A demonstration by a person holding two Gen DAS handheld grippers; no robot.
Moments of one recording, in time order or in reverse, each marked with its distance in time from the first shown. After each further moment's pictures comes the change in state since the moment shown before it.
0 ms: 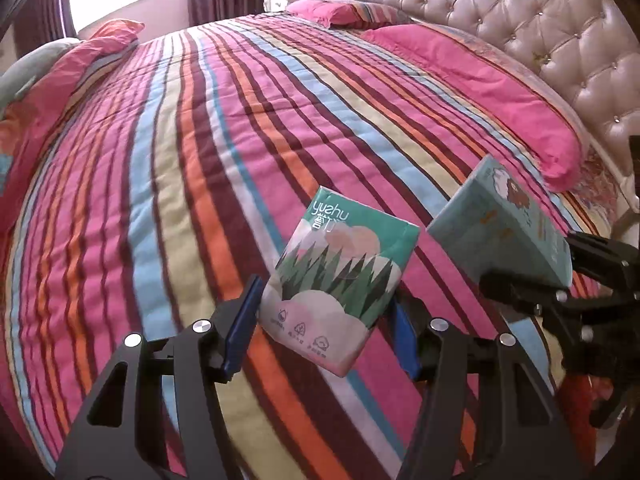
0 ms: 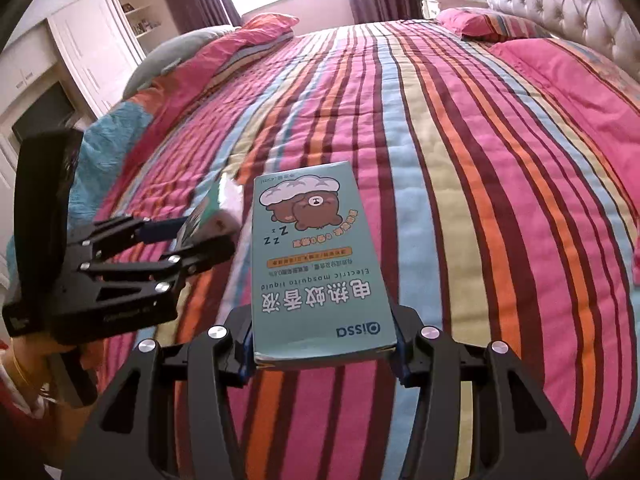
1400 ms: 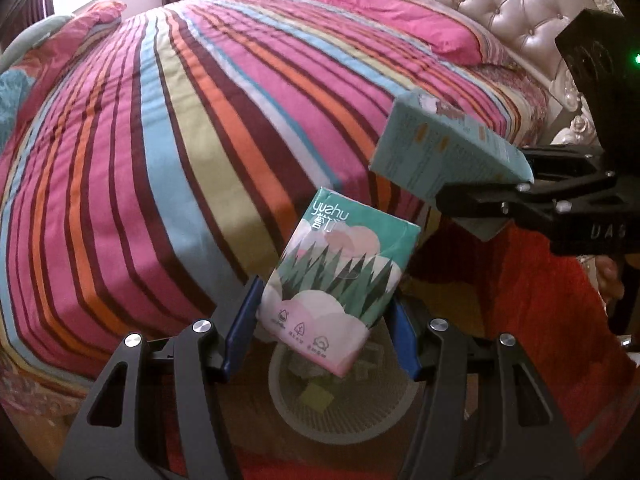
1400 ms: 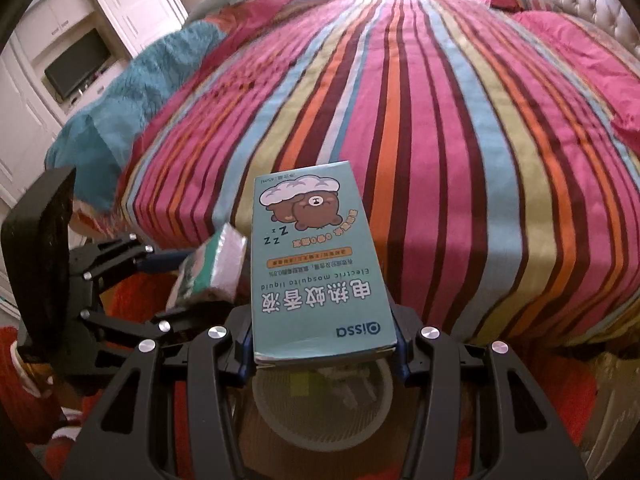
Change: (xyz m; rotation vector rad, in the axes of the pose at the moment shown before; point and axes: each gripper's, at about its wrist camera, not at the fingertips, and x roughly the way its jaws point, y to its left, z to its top) left arm -0.115 -0.062 -0.255 0.063 0.092 -0.101; right arm -0.077 0.085 -0.191 -0.088 0.179 0.034
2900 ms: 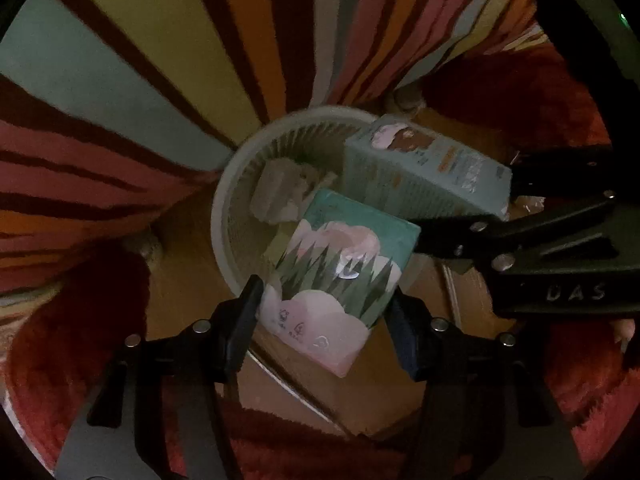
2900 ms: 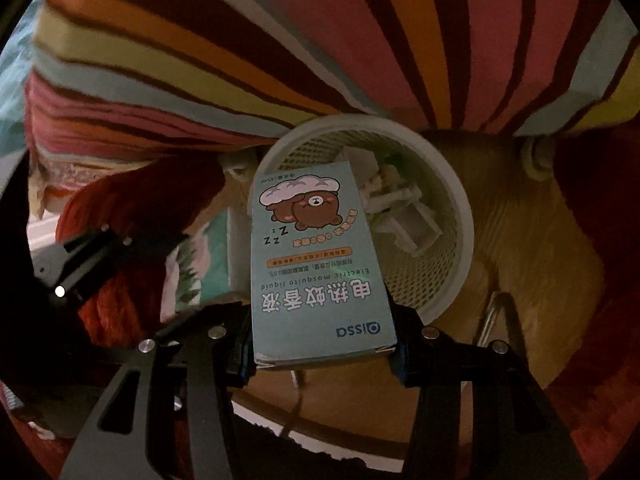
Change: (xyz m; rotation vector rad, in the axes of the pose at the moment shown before) left arm 0.146 0.006 -0.081 -0.075 0.670 -0.075; right arm 0.158 -0.027 -0.085 0.376 0.650 0.130
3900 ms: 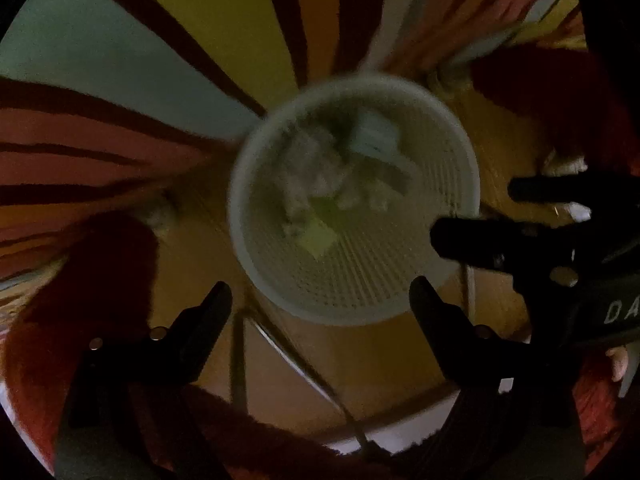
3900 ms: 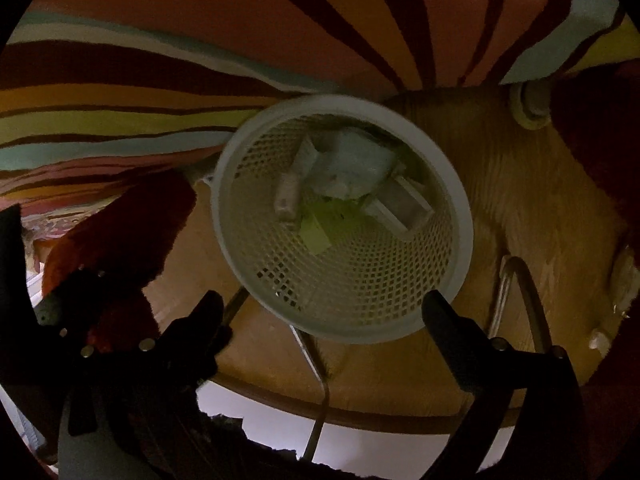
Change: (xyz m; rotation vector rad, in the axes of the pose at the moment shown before) left arm 0.021 0.005 0.011 -0.085 0.078 0.093; right arm 0.011 -0.014 0.008 0.148 0.025 -0.006
